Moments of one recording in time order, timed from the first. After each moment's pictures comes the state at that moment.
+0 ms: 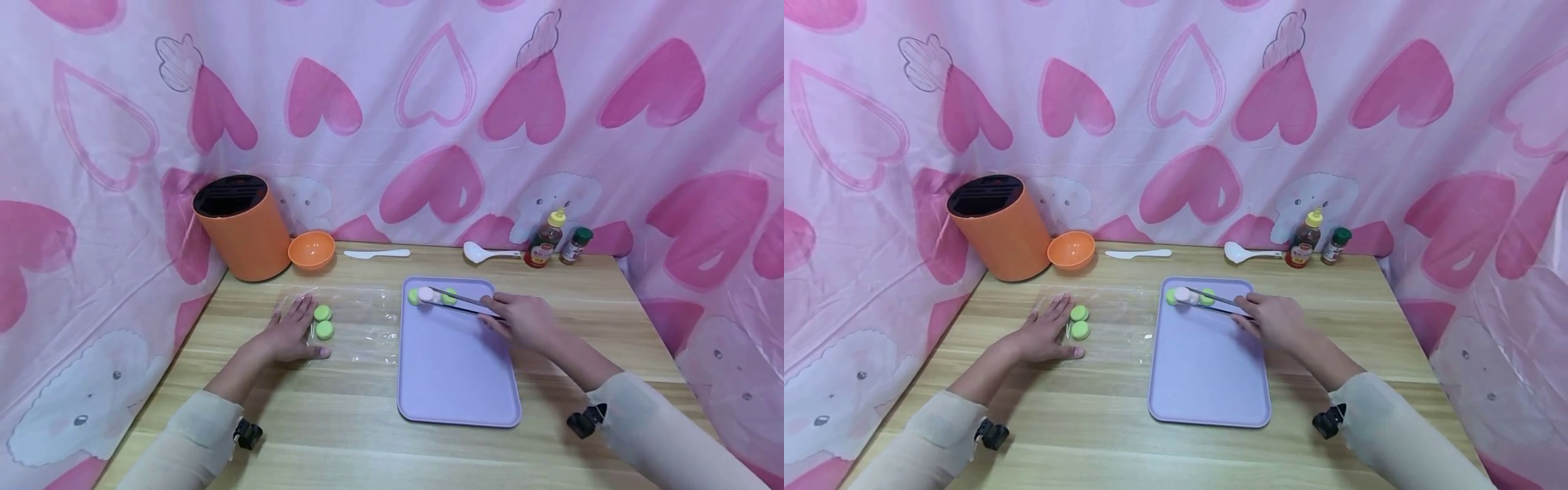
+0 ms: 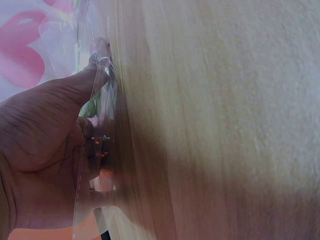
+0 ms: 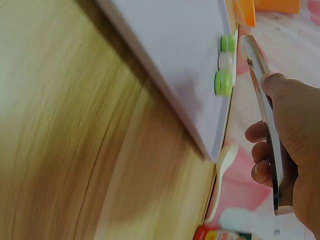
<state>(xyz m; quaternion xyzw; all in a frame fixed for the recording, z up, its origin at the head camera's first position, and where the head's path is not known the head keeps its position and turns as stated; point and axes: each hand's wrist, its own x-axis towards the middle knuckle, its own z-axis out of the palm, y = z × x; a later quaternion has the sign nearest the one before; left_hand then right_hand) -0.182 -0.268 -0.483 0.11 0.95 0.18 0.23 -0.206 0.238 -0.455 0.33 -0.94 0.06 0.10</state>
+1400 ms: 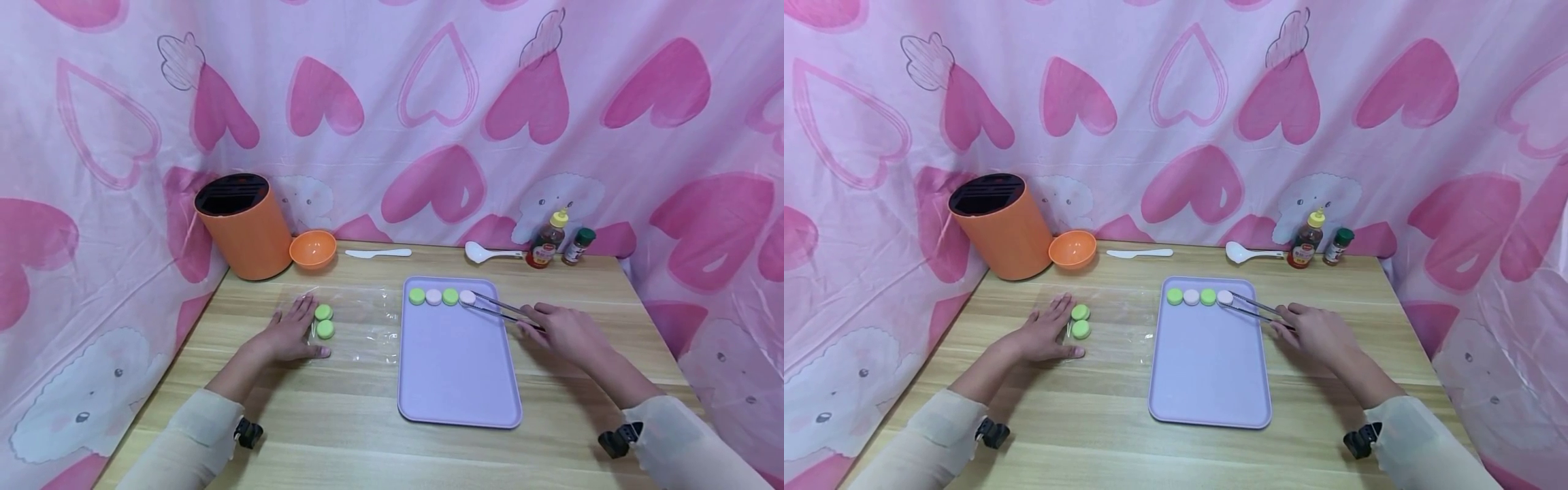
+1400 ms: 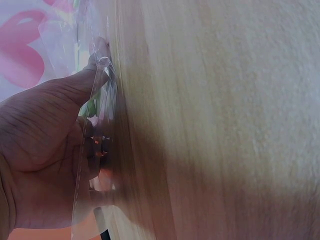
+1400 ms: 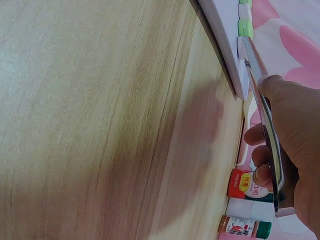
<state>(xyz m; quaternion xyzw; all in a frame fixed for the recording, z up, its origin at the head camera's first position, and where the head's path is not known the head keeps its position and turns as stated) -0.182 -0.269 -0.484 0.11 0.95 0.18 0.23 -0.195 0.306 -0.475 0.26 -0.96 0.04 0.08</state>
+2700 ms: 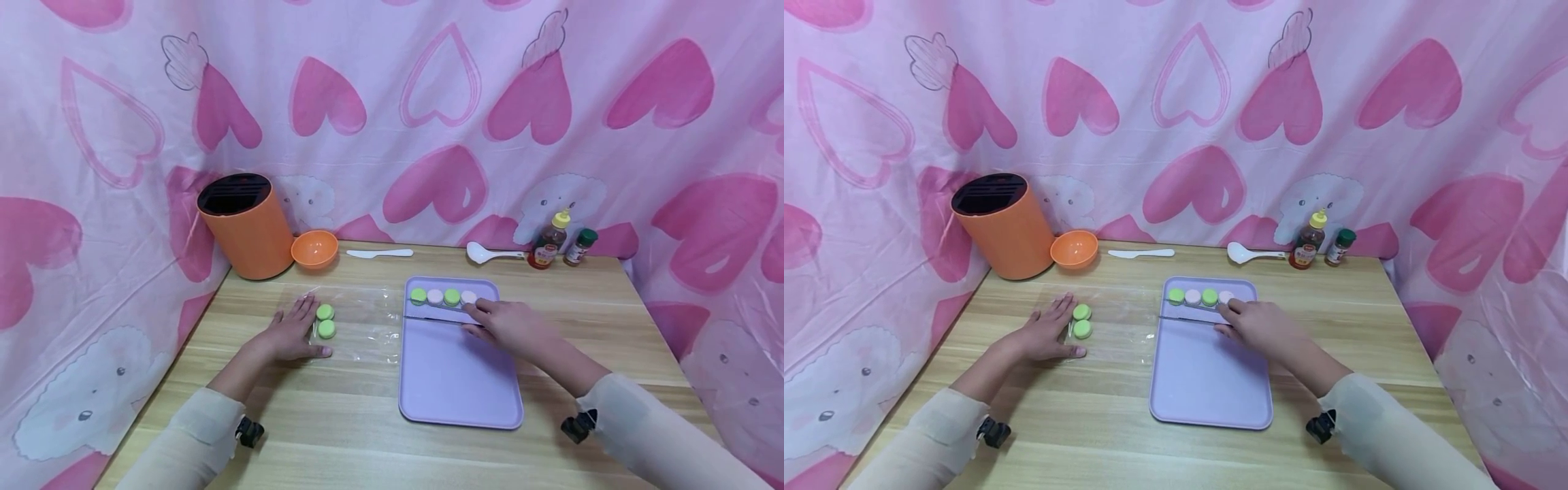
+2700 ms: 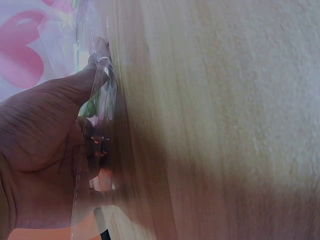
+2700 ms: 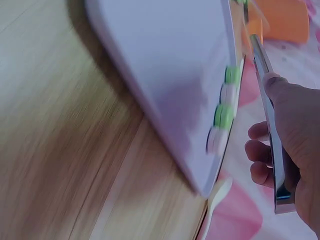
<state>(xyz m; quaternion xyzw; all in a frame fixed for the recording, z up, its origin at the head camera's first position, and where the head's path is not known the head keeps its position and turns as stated) -0.181 -0.268 -0.483 0.12 0.95 0.18 0.23 -0.198 0.209 -0.451 0.40 -0.91 0.01 0.09</state>
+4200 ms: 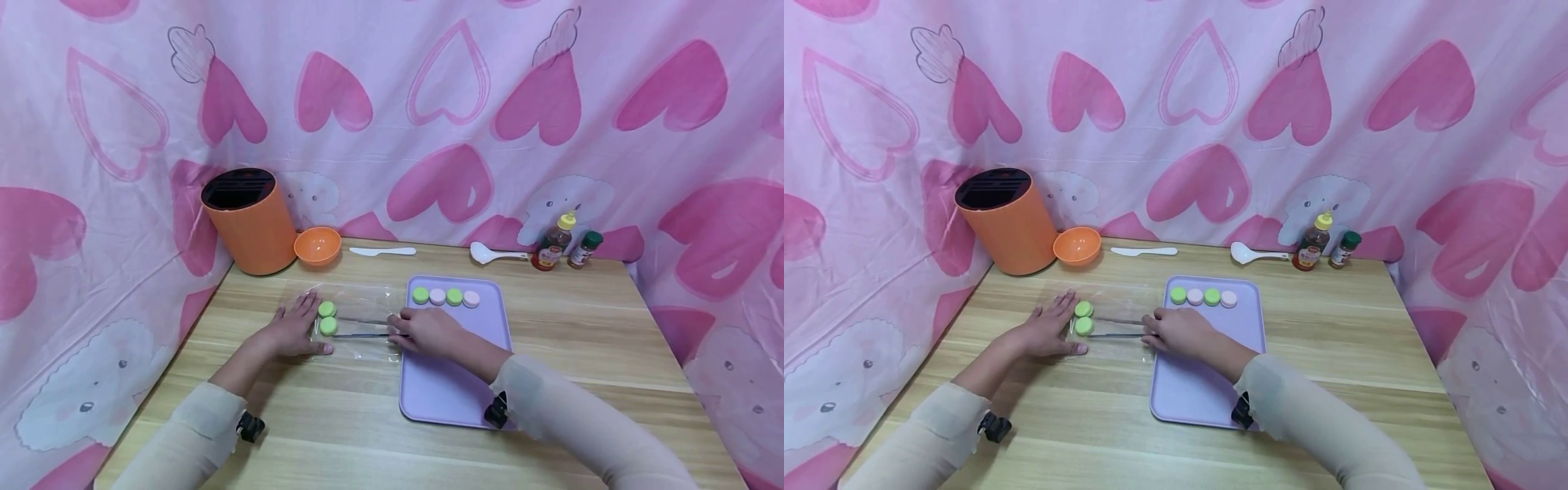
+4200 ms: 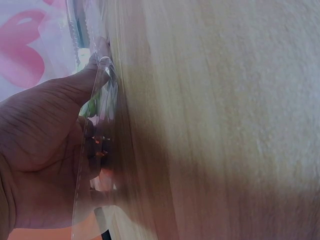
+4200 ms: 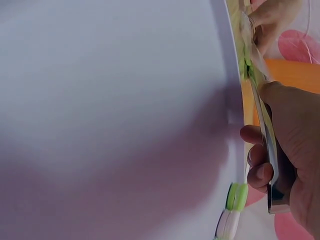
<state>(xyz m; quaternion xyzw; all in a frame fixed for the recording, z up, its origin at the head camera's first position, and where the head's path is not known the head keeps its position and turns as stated) -0.186 -0.269 -0.484 0.11 0.95 0.17 0.24 -0.210 0.074 -0.484 0.48 -0.87 0.07 0.05</state>
